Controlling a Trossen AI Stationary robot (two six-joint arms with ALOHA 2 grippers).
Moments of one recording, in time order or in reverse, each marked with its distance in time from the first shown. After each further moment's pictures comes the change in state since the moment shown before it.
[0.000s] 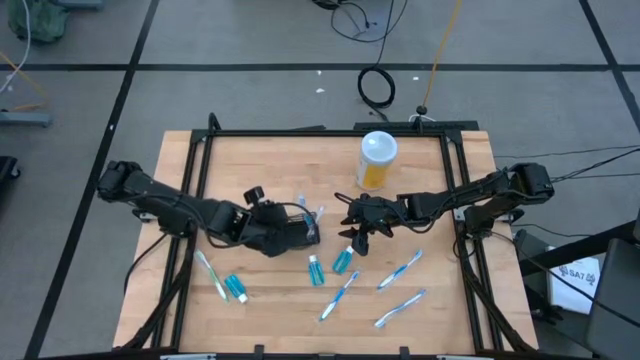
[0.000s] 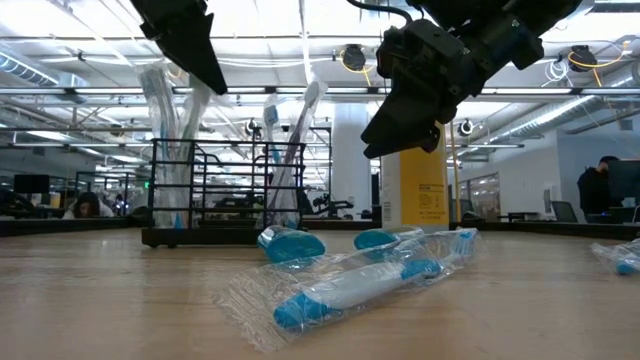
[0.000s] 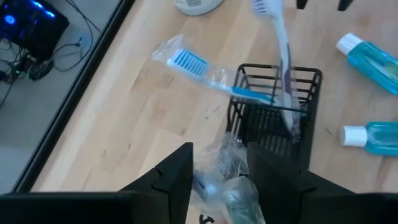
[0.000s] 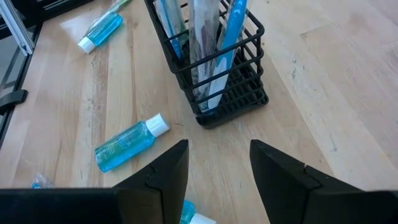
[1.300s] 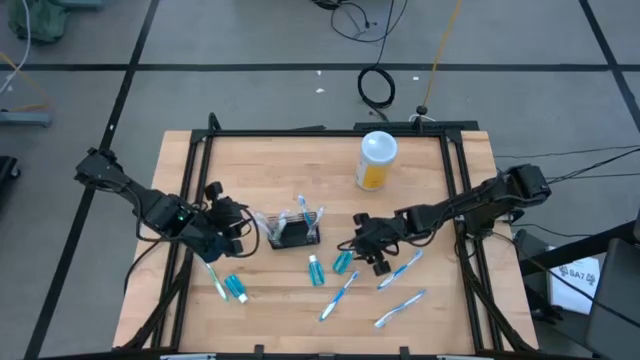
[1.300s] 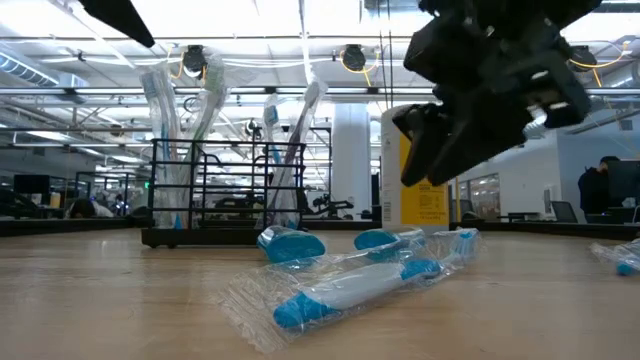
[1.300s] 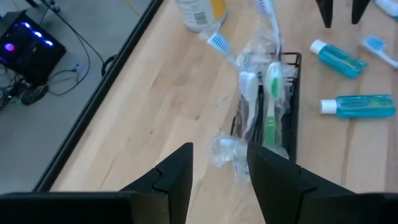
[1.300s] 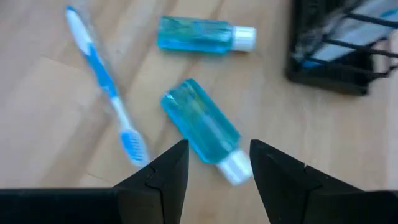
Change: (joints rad) left arm -0.220 -0.352 -0.089 -0.236 -0.107 -0.143; right arm 0.114 0.040 -0.015 -0.119 -0.107 -0.542
